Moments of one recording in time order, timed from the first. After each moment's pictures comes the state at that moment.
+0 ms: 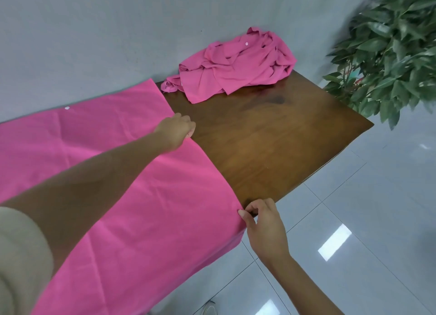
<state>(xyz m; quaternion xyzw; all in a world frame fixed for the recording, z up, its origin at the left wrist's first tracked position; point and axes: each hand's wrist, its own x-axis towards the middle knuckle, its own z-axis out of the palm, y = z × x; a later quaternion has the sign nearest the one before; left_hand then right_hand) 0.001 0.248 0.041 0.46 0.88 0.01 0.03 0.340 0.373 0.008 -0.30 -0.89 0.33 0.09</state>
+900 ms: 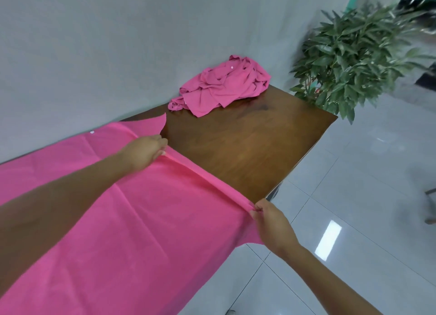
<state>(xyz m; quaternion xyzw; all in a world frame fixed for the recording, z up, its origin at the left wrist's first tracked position) 0.019 0.072 0.091 0.56 0.82 0.09 -0.01 0.379 0.272 0.040 -0.34 -0.89 0.30 0.04</state>
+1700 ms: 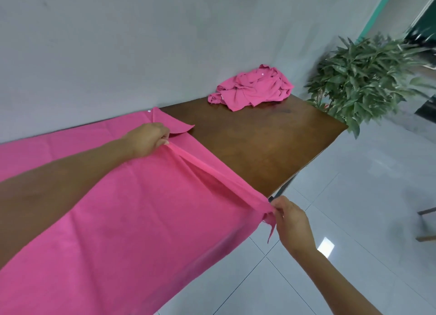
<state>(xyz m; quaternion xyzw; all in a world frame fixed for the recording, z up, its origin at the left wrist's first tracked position) 0.054 -0.119 0.120 0.49 0.86 0.14 -0.01 0.429 0.122 0.068 -0.34 -0.91 0.23 0.11</state>
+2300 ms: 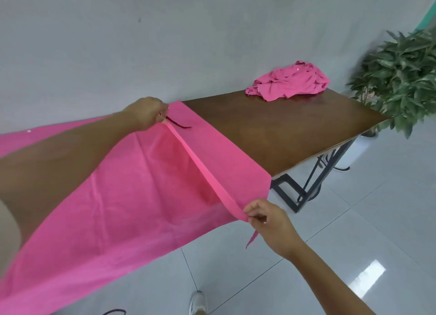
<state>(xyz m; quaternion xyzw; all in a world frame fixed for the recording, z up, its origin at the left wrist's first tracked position) 0.159 -0.289 0.192 0.38 0.92 0.06 -0.06 0.523 -0.039 0.079 -0.14 -0.87 0.47 0.02</state>
